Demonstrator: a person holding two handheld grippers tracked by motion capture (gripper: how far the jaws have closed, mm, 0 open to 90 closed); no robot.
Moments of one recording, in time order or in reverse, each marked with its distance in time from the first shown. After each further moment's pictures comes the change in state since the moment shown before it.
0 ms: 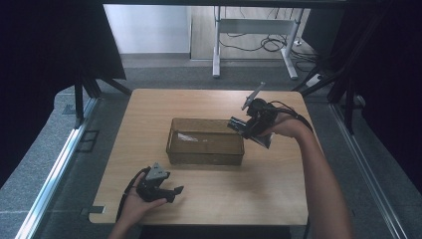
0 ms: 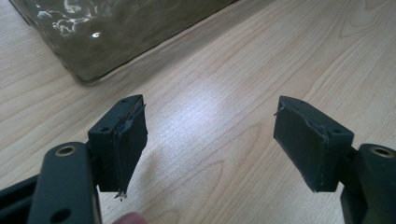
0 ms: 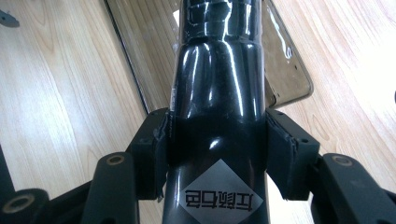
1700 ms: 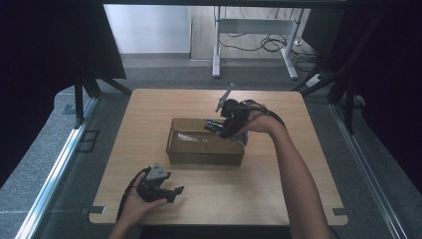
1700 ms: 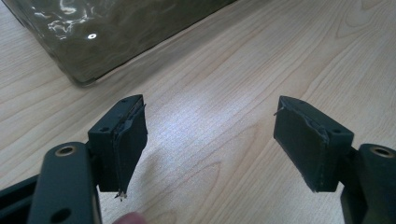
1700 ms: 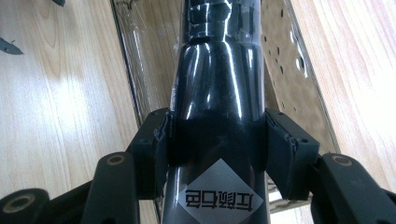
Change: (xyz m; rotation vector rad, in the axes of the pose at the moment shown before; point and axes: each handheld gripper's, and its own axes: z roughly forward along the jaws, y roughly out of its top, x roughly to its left) left arm -0.001 0.001 0.000 0.003 -0.008 0.005; right arm 0.012 0.057 0.046 0.012 0.056 -0.130
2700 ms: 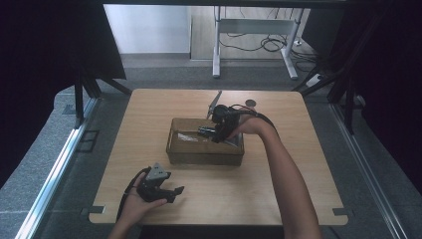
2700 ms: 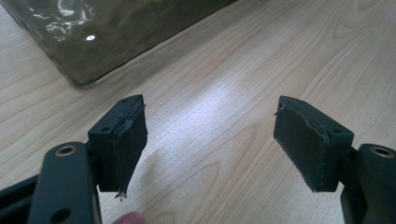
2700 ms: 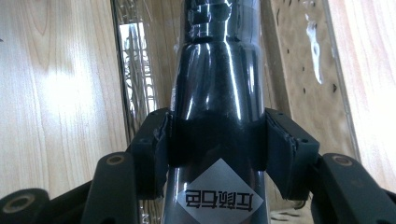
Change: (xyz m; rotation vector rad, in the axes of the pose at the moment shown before) left arm 0.000 0.000 -0.001 -0.002 -0.004 -0.003; right arm 0.000 0.013 0.035 0.031 0.033 -0.100
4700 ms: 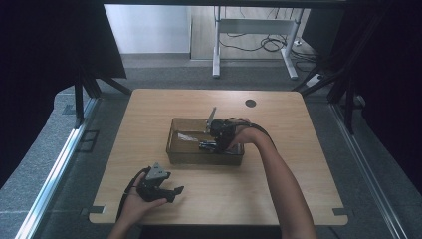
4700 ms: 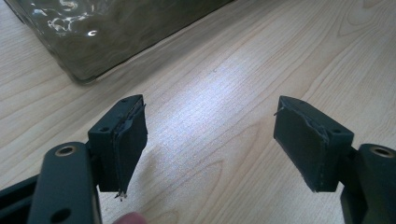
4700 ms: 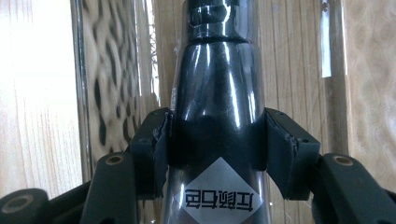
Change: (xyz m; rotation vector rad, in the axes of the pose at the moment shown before) left arm 0.002 -0.001 0.002 0.006 0.002 -0.003; right arm 0.002 -0.018 0.059 0.092 0.048 -0.053
